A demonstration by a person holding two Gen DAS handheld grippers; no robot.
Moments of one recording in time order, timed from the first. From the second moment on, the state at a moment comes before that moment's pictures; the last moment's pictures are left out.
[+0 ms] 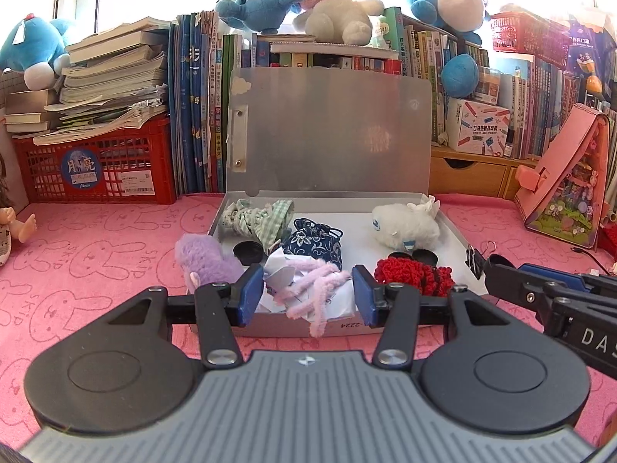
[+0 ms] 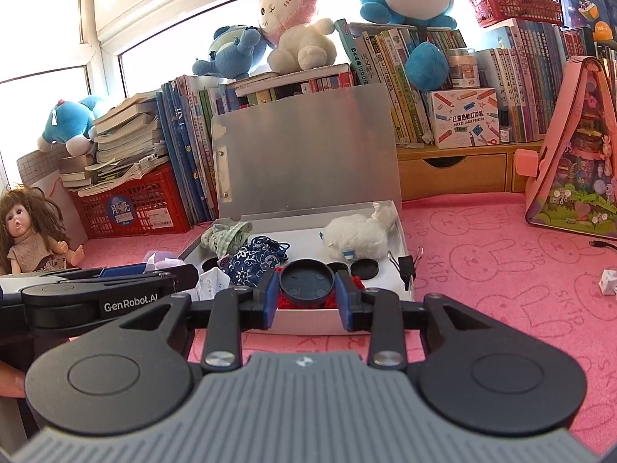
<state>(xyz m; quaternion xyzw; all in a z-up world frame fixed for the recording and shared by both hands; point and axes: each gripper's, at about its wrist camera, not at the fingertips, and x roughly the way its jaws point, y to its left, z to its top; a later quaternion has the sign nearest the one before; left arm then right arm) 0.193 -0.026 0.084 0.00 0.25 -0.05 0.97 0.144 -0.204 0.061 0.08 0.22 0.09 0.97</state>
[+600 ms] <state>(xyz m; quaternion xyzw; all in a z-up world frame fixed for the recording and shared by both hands) 0.276 -0.024 0.075 0.01 0.27 -0.03 0.96 0.235 -0.209 0.051 0.09 0.28 0.08 0.95</state>
